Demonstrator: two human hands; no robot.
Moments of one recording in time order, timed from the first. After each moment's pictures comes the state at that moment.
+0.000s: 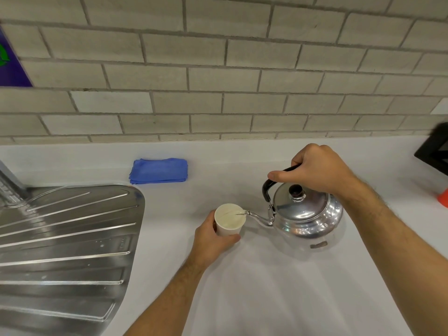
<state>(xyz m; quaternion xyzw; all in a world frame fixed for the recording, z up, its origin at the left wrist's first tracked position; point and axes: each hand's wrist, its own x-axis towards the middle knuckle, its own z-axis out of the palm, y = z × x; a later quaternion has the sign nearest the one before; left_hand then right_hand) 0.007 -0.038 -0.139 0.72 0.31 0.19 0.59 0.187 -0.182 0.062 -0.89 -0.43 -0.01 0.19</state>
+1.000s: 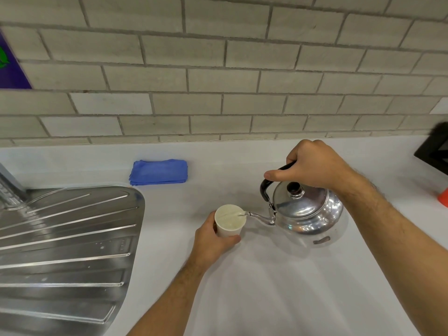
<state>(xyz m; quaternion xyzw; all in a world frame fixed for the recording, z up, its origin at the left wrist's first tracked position) 0.007 -0.039 -0.134 0.72 0.31 0.19 0.59 0.187 -0.172 0.070 -0.88 -0.46 -0.03 0.14</state>
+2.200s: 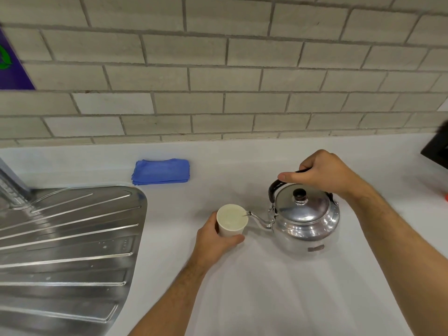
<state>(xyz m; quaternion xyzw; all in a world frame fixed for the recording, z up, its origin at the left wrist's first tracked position) 0.007 -0.038 -0.137 0.72 0.32 0.19 0.59 0.218 -0.191 0.038 -0.88 -0.39 0.08 0.26</state>
